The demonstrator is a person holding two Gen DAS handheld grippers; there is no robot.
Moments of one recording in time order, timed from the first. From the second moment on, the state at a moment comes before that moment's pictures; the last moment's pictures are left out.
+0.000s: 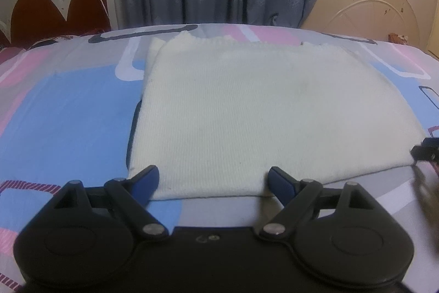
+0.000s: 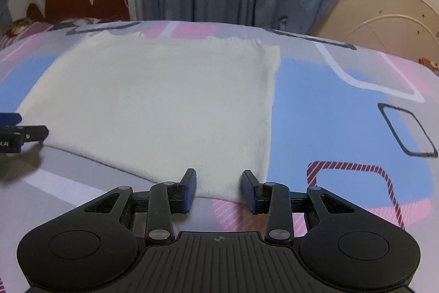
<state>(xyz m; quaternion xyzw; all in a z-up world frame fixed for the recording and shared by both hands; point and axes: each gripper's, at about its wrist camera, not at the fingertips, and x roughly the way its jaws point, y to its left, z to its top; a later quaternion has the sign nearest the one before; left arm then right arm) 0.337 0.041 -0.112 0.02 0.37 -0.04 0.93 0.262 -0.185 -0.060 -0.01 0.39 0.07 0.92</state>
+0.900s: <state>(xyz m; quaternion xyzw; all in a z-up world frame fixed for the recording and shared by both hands) 0.352 0.113 -0.130 -0.39 0.31 0.03 0.87 0.326 -0.154 -0.035 0.10 0.33 0.14 0.93</state>
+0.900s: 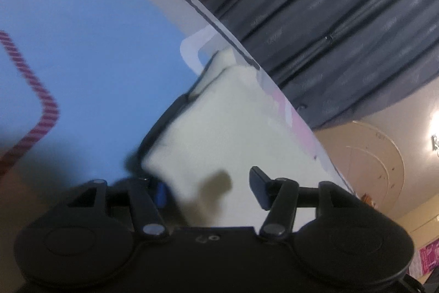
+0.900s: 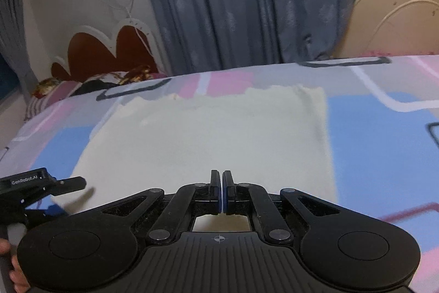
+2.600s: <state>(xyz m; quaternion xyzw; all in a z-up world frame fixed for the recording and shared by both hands) 0.418 0.001 -0.081 -0.17 0.33 -0.12 0.92 0.336 -0.276 -0.026 0.25 0.29 0.13 0.92</state>
